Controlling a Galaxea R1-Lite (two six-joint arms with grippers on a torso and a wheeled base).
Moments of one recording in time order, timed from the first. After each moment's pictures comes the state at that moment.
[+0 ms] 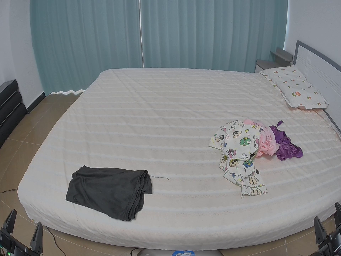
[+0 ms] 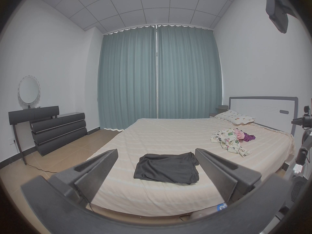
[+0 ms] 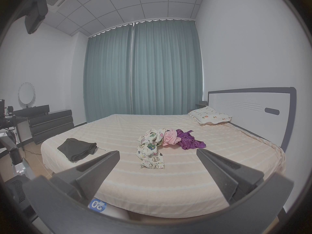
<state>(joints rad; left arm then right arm) 0.00 0.01 -0.02 0.00 0.02 0.00 0.00 0.01 -0.02 0.03 0.01 -0.01</state>
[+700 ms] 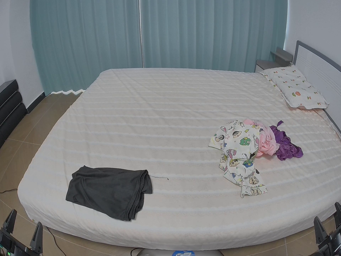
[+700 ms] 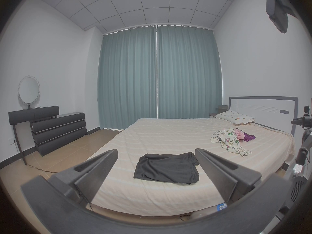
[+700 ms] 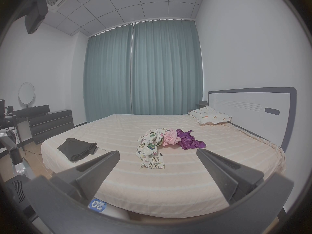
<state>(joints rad) 0.00 0.01 -0.02 0.00 0.02 0.00 0.00 0.02 -0.02 0.03 0.01 -0.01</state>
